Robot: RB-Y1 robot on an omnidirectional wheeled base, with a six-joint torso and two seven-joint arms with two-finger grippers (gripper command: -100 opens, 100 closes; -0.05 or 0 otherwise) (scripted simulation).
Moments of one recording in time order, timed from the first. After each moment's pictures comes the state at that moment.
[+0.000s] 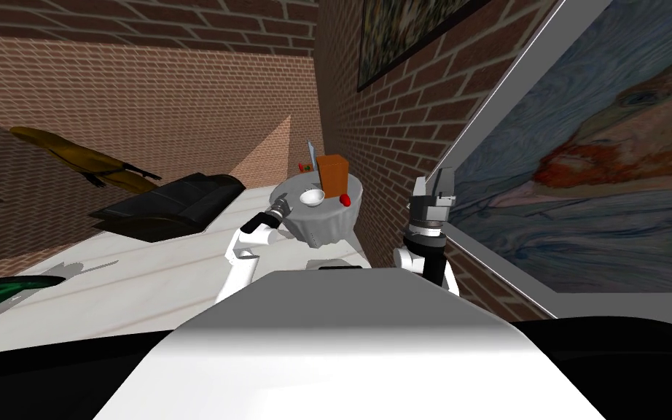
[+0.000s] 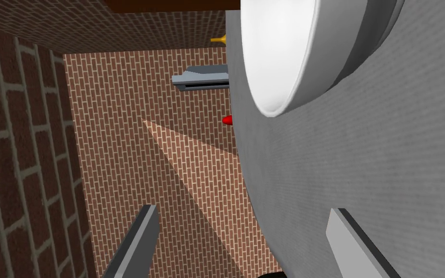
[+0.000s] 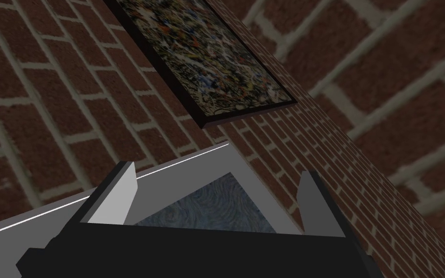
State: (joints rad) left arm 0.06 0.45 0.09 -2.09 0.30 0.61 0.14; right arm 0.46 -0.01 -0.04 -2.39 0.09 -0.58 0.12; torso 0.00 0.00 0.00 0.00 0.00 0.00
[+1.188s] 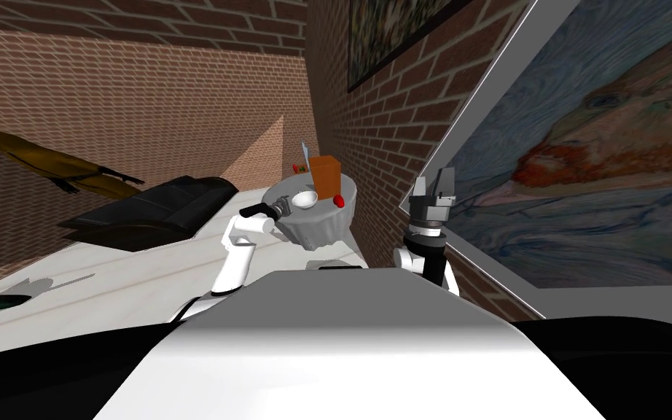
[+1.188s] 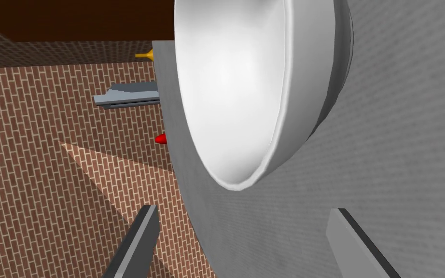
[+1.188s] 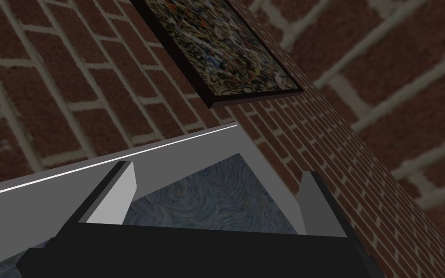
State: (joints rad) left arm -0.09 0.54 0.10 -2.03 0.41 0.96 0.19; right arm 0.46 -0.01 -0.04 -2.39 0.09 -0.58 0.12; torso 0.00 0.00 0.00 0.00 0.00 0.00
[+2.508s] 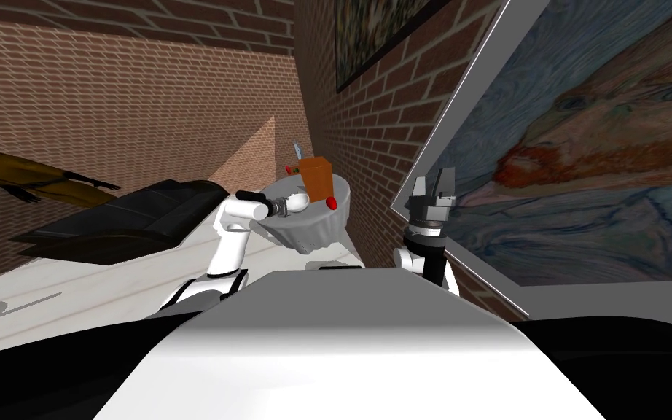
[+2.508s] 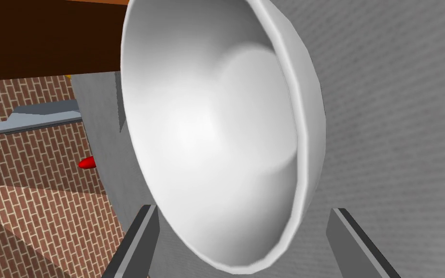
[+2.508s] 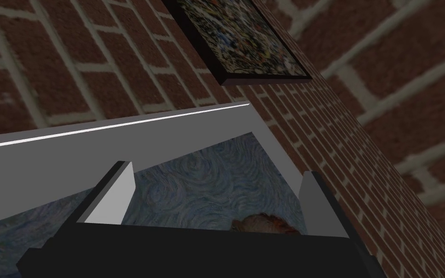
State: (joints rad) left arm -0.25 0.63 0.12 -1.96 0.54 1.35 0.24; right arm 0.46 -0.01 -0.04 -2.39 0.09 -0.58 0.12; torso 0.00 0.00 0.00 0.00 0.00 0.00
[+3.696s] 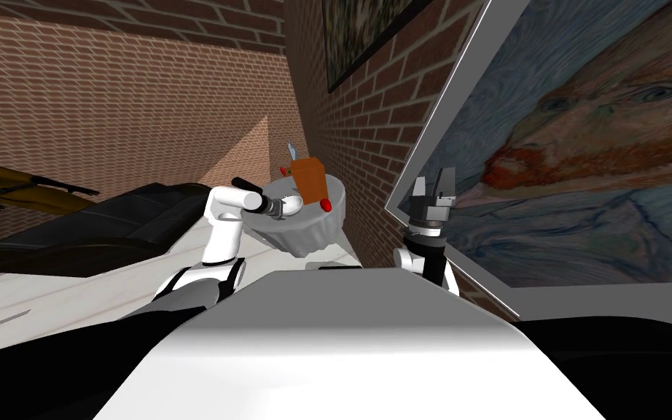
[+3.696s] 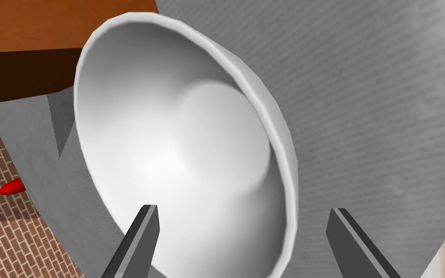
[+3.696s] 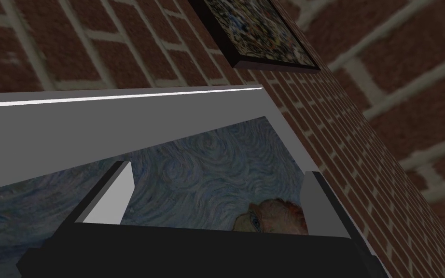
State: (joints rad) left arm -0.38 0.70 0.13 -1.92 0.63 1.69 0.28; right arm 0.46 -0.01 -0.04 -2.39 0.09 -0.58 0.12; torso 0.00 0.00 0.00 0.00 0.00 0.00
